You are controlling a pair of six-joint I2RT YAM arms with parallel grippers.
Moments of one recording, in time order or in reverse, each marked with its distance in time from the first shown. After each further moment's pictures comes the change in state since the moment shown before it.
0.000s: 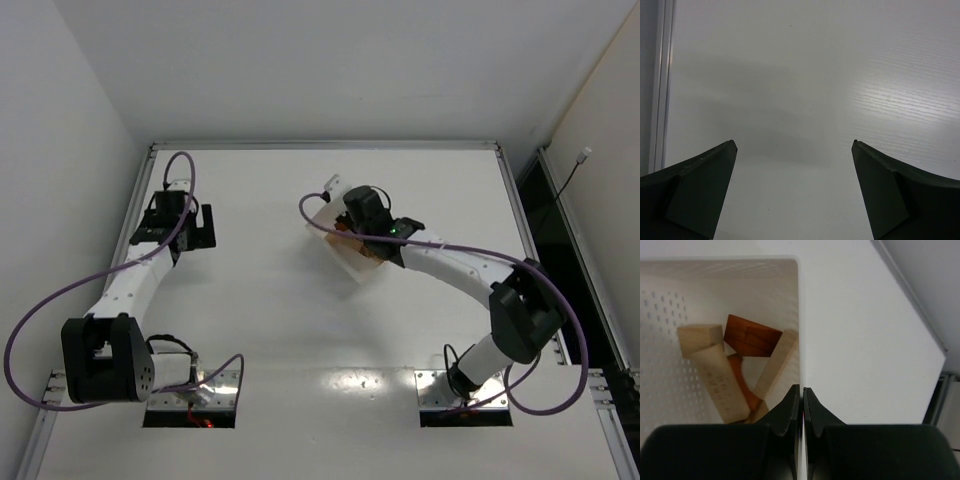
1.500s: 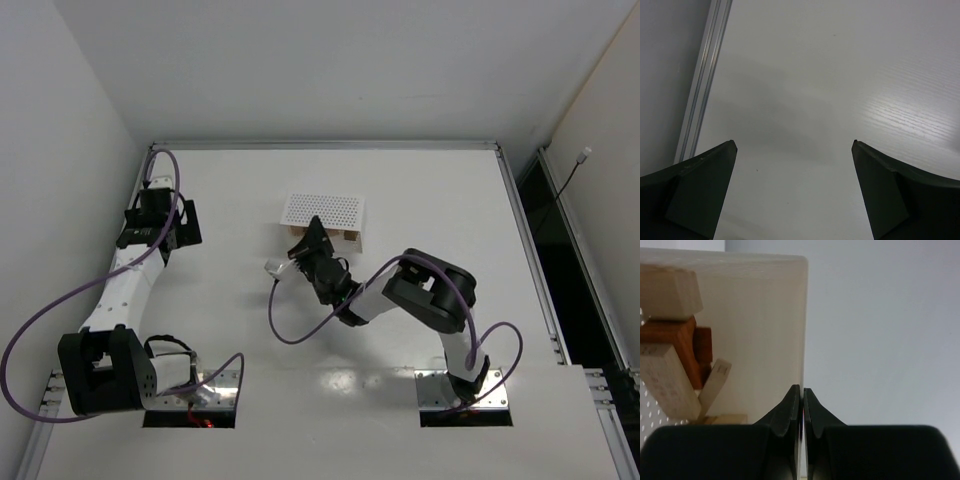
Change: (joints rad) left arm 0.074 -0.051 0.034 -0.053 -0.082 -0.012; right arm 0.329 0.441 -0.309 1.471 0.251 -1.456
